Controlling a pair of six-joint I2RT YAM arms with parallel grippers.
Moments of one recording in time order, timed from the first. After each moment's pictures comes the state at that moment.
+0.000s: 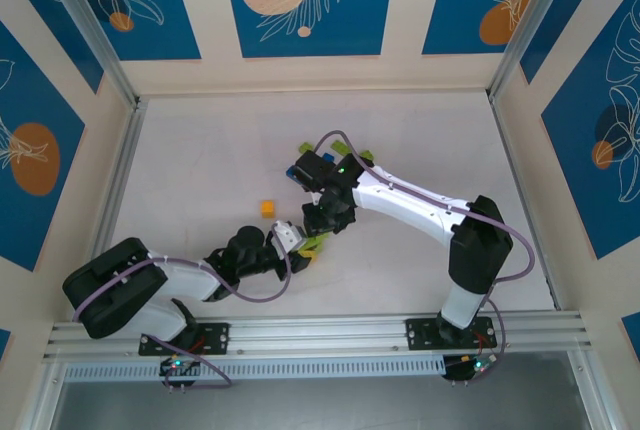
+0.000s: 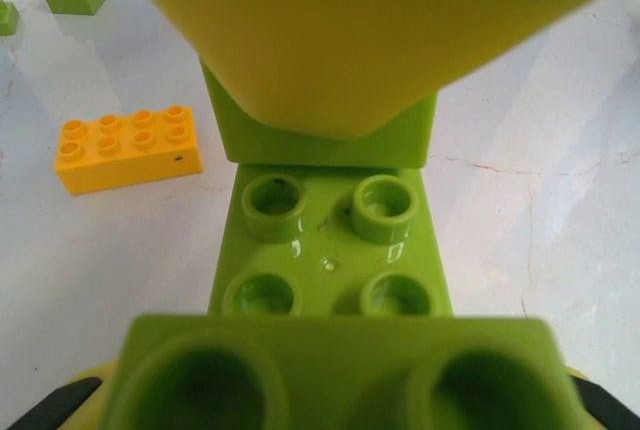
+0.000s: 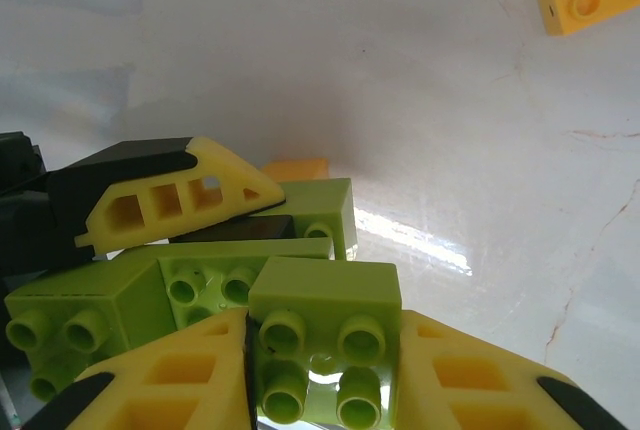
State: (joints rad) left arm -0.85 1.41 0.23 0.77 0.25 0.05; right arm 0.90 1.72 1.47 -1.12 -0.10 0.55
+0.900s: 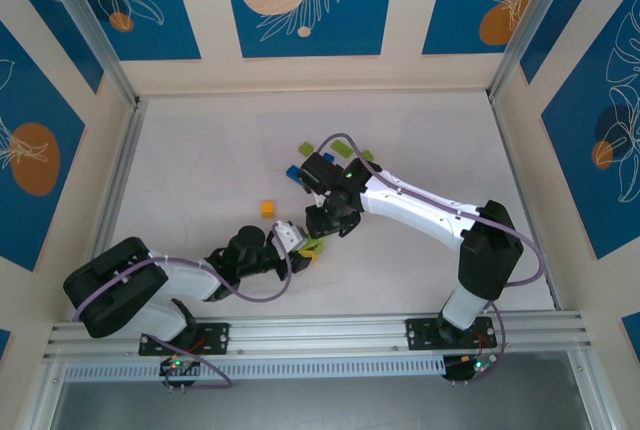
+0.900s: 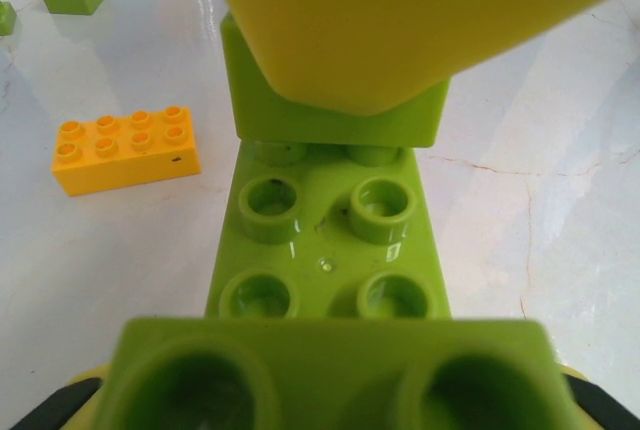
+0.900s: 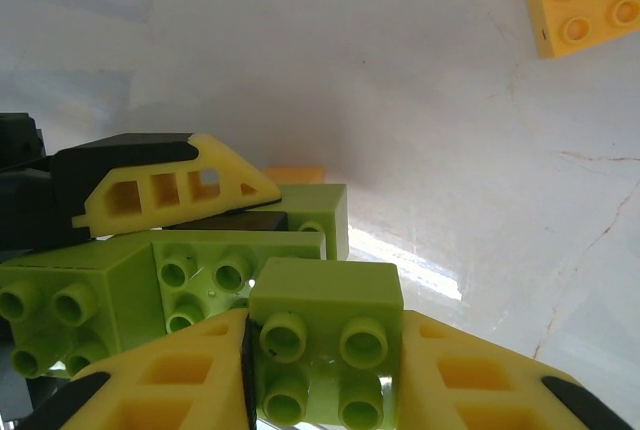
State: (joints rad) left arm -0.85 1.41 0.24 0.76 0.25 0.05; right arm 0.90 1.67 1.40 -1.06 -0.09 0.51
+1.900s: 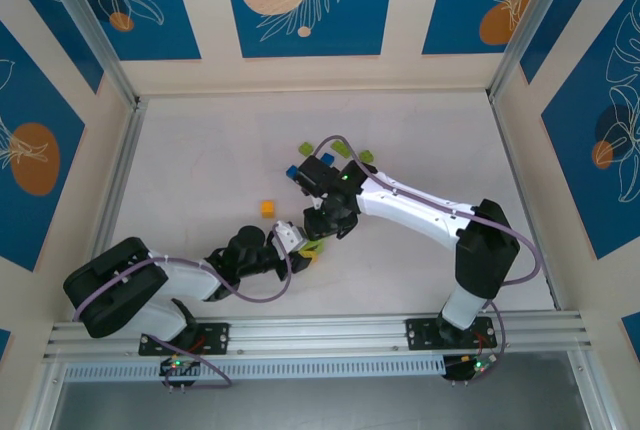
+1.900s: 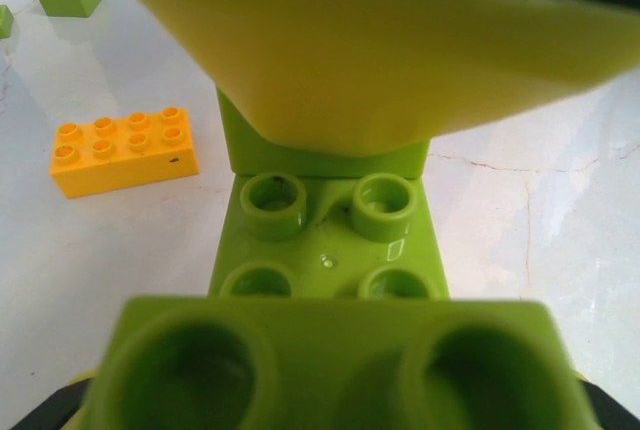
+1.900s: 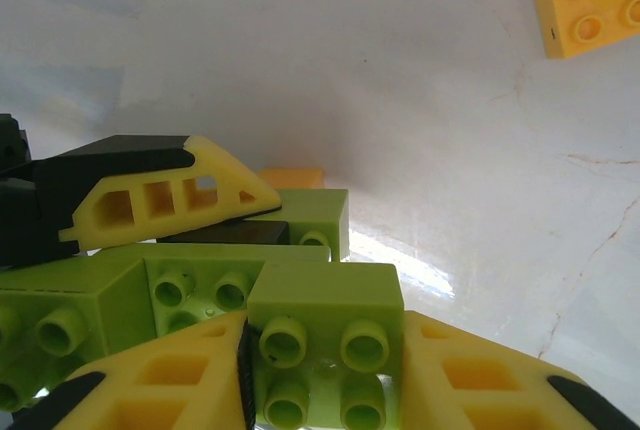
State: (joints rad) left arm -0.85 1.41 0.24 0.76 0.25 0.06; right arm 0.92 1.69 1.40 -1.05 -0.08 0.51
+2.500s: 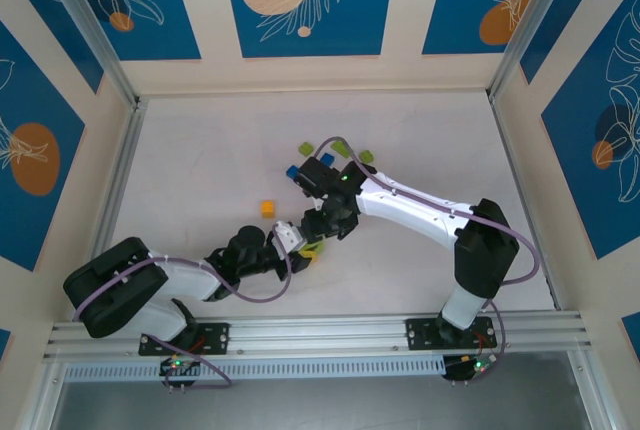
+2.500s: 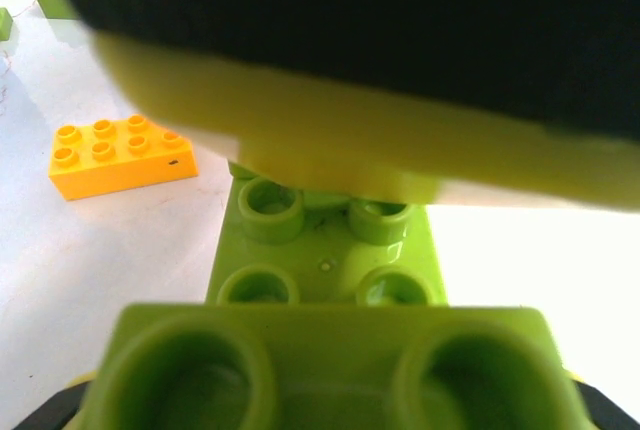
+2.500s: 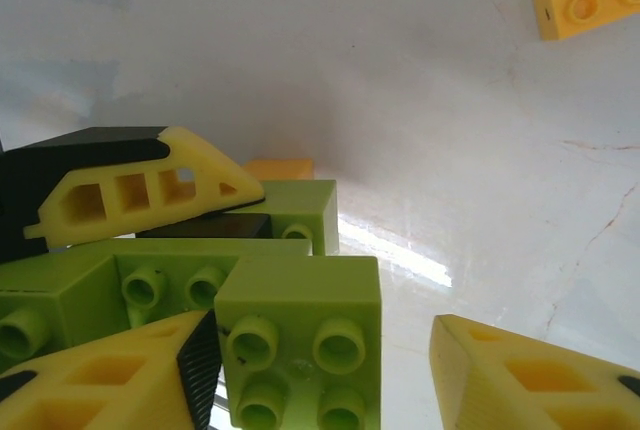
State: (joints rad) left arm -0.85 1.41 0.24 0.76 0.25 0.06; right arm 0.91 1.68 1.39 -1.06 -0.08 0.52
